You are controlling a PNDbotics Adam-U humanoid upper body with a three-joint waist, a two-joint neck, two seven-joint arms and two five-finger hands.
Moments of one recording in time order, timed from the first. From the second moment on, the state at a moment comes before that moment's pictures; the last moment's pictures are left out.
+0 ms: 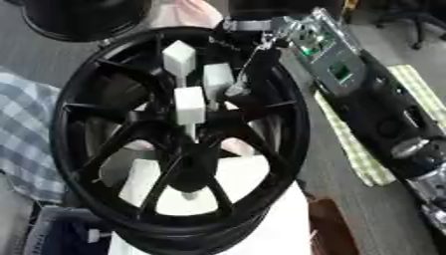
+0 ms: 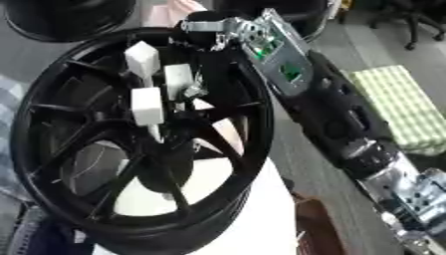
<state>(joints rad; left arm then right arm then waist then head) -0.32 0.29 0.23 -1.17 0.18 -0.16 0.19 -0.93 -0.40 0.34 -1.40 0.38 0.11 0.73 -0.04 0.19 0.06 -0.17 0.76</state>
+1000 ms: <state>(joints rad) -0.30 0.28 0.25 -1.19 0.17 -0.15 0.20 -0.93 -0.74 0.05 -1.39 0.09 0.28 0.48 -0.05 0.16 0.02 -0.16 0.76</state>
